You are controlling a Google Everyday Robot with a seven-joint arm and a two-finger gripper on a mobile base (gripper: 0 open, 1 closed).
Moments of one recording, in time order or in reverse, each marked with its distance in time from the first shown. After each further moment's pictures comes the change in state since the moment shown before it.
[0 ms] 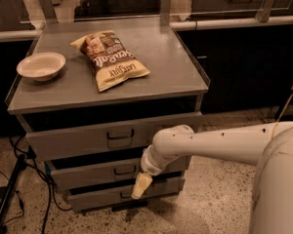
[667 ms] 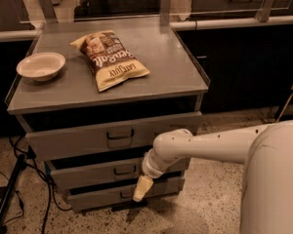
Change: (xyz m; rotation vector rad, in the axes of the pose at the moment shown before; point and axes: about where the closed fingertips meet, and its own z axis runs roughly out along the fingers) arm 0.015 -0.002 0.022 -0.014 0.014 0.016
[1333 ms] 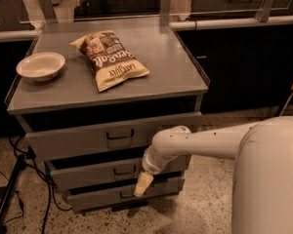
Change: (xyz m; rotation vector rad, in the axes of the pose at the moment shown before) arm 0.002 -0.020 0.006 0.028 0.017 -0.026
